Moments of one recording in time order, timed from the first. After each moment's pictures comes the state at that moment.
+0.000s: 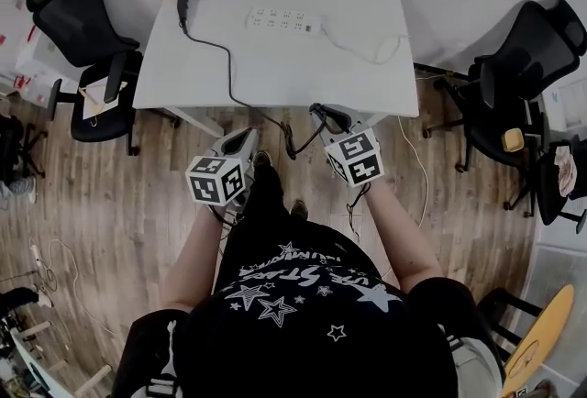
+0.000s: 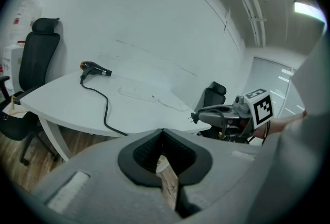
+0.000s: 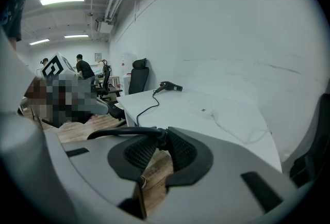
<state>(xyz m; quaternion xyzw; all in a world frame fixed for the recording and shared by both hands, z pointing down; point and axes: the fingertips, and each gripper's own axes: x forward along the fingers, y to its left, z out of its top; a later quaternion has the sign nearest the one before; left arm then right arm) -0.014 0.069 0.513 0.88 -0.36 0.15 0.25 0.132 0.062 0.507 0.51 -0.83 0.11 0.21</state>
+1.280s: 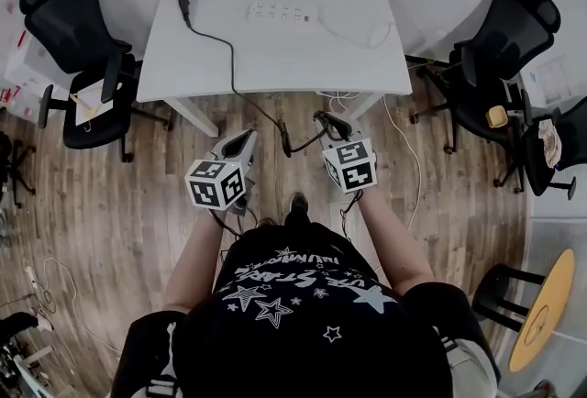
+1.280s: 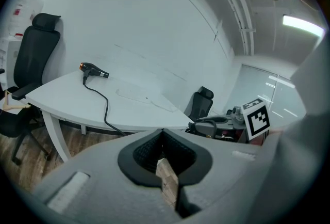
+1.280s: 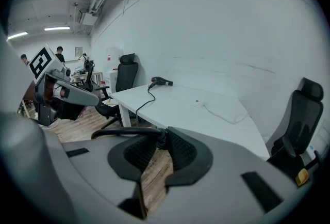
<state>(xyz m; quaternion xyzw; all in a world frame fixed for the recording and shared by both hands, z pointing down) -0.069 0.123 0.493 0.91 -0.32 0.12 0.25 0.086 0.134 0.508 0.59 -0.76 0.14 0.23</state>
